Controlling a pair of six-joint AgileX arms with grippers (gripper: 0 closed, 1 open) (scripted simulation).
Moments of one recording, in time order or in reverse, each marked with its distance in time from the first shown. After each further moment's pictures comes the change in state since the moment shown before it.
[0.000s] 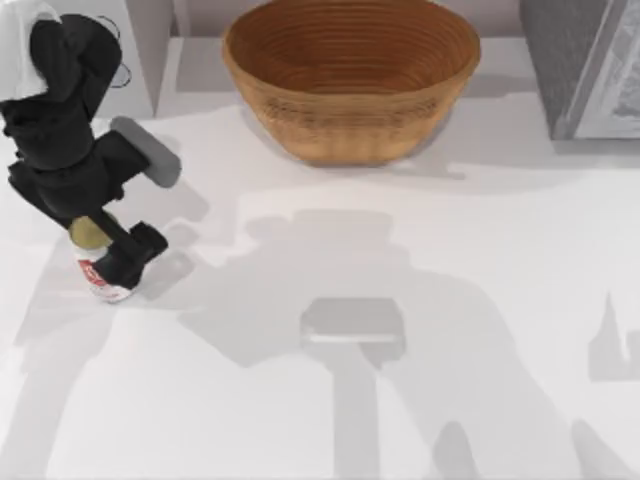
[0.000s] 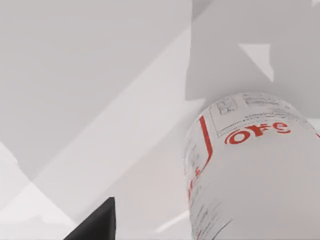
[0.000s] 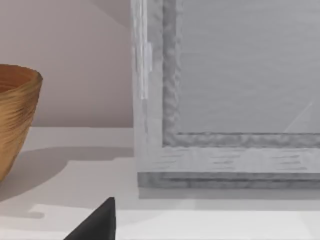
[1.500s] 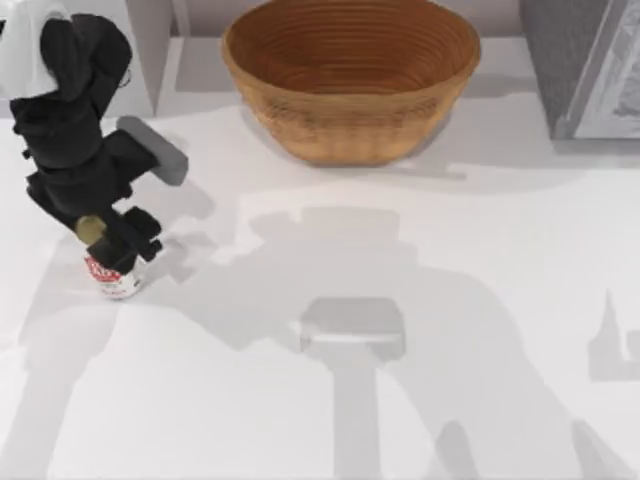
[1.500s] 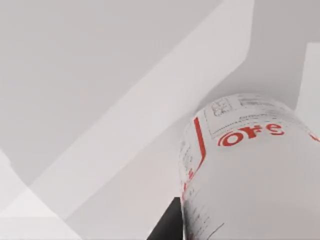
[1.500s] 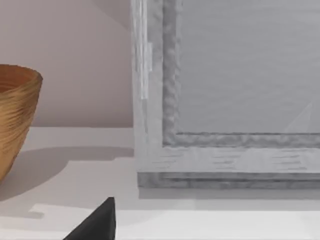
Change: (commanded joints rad) left arm -0.017 0.012 0.022 -0.010 0.000 -0.033; right arm 0.000 0.000 0.000 0.000 0.000 0.000
